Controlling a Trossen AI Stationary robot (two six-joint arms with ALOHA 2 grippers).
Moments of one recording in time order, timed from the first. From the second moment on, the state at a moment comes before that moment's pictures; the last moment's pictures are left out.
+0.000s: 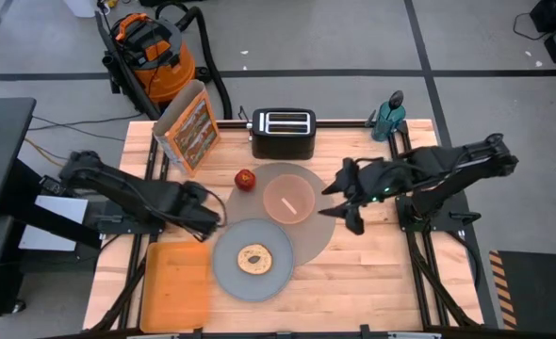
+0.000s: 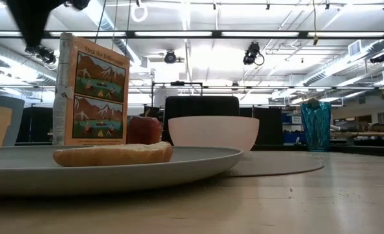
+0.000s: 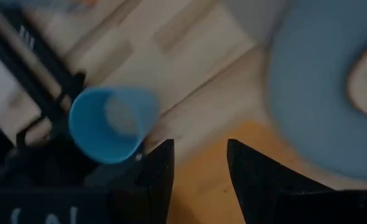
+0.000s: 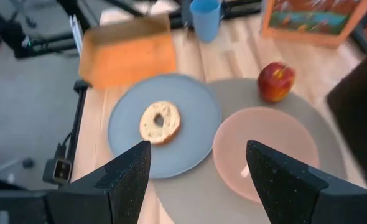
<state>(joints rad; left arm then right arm) -0.37 1.37 1.29 -1.57 -0.16 -1.27 0.29 1.26 1.42 -0.84 0.18 0.35</state>
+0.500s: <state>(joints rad) -0.27 1.17 0.91 -1.40 -0.10 -1.34 0.17 1.33 1.42 -0.73 0.08 0.29</state>
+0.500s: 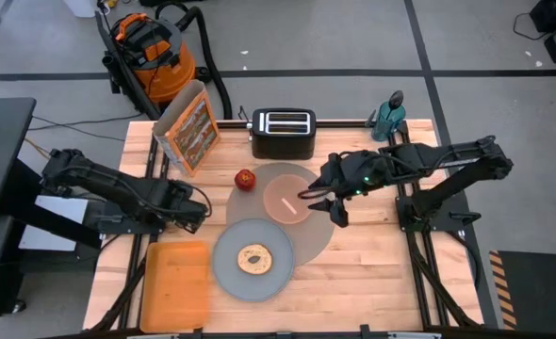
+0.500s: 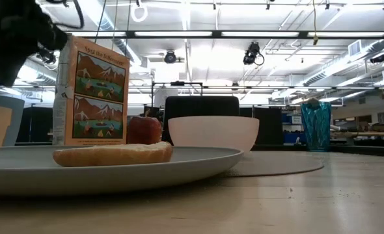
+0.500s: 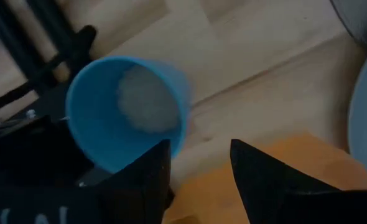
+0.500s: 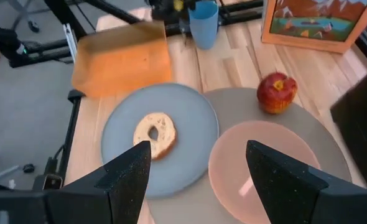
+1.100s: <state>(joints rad) -0.19 1.17 0.75 -1.27 -0.16 -1.18 0.11 1.36 1.42 -0.70 0.05 0.23</state>
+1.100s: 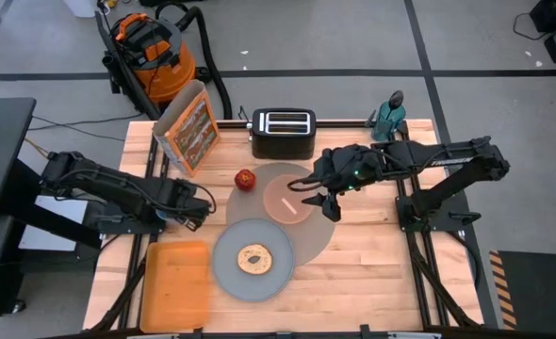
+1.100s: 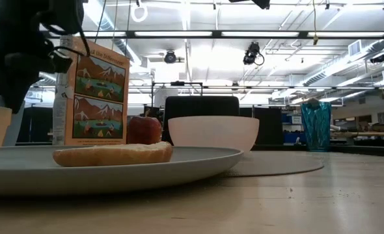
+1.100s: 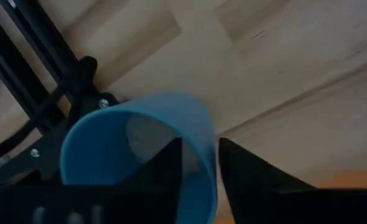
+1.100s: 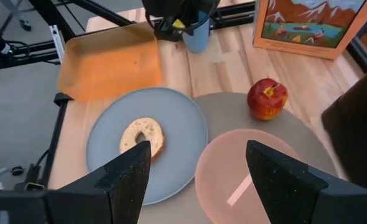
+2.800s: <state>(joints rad) -0.28 1.60 1.70 -1.11 -0.26 -0.24 0.06 1.67 1.42 -0.27 -0.06 -0.10</state>
